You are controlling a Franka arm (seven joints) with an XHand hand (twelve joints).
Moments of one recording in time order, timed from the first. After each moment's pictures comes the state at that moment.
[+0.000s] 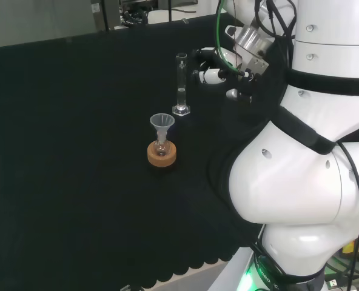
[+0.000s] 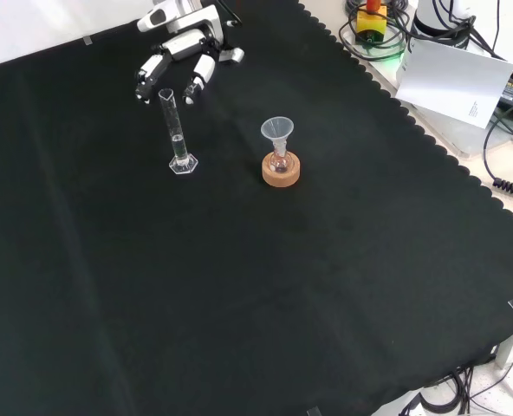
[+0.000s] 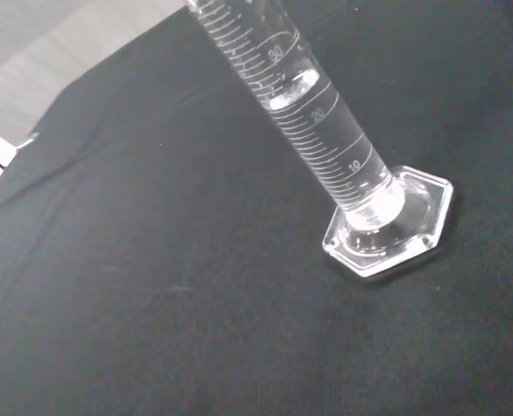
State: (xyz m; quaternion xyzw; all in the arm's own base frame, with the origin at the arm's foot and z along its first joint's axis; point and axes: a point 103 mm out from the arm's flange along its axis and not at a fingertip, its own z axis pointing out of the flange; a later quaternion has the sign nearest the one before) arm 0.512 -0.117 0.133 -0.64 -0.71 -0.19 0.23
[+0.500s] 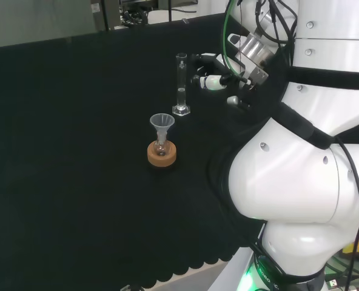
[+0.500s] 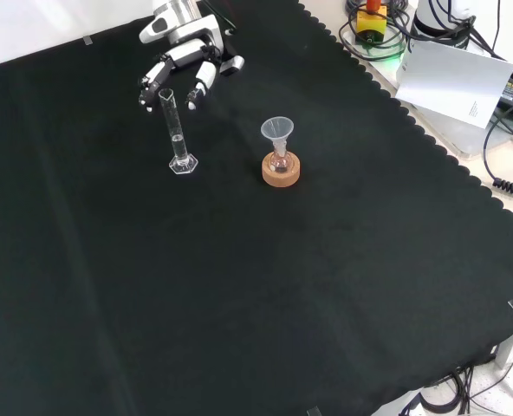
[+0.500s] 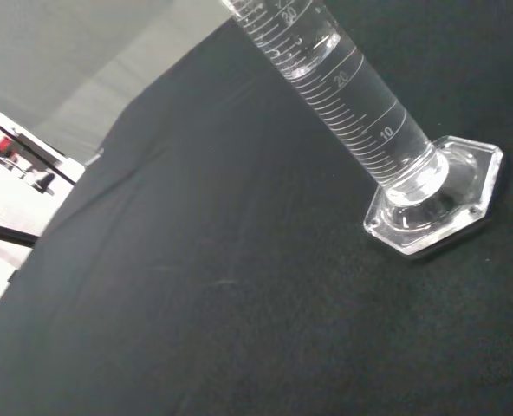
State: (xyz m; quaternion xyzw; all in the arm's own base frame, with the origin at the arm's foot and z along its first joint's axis) arm 0.514 -0.115 0.111 -0.60 -0.71 -0.25 0.26
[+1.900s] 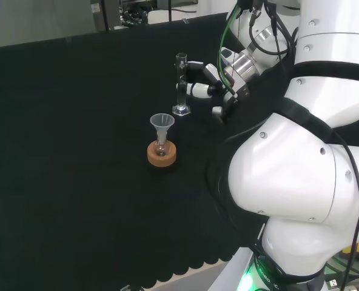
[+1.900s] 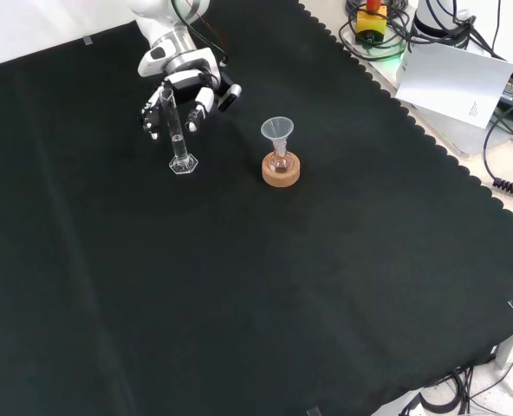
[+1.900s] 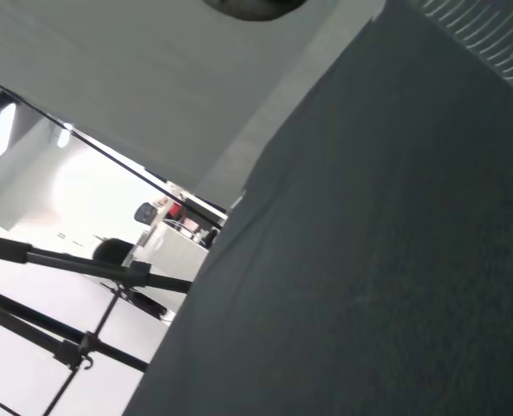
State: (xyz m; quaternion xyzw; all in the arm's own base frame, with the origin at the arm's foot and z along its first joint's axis) arm 0.540 -0.074 0.076 -0.52 -0.70 -0.37 0.32
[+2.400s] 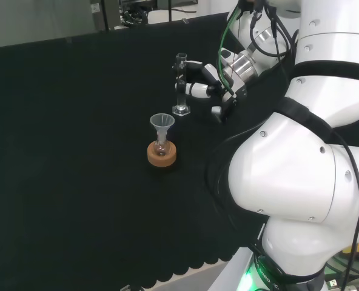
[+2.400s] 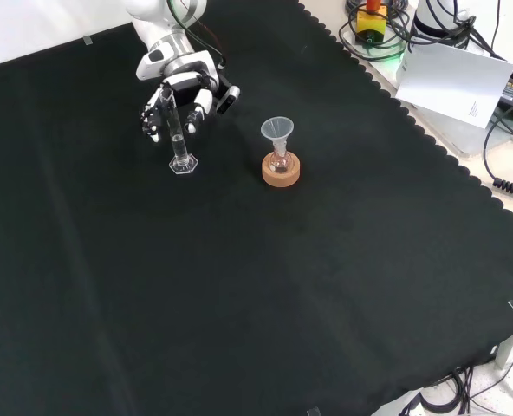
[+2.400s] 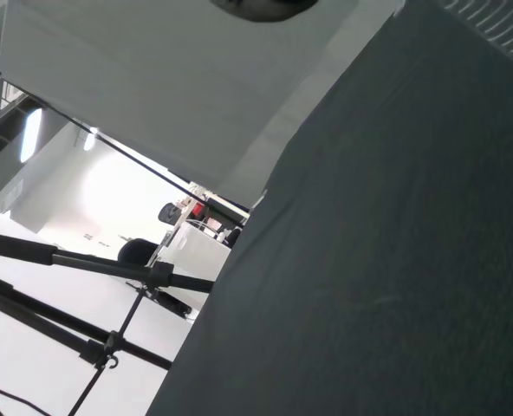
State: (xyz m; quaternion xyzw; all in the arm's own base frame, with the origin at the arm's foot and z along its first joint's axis) arm 0.543 -0.072 0.075 -0.50 -0.70 -0.38 0.33
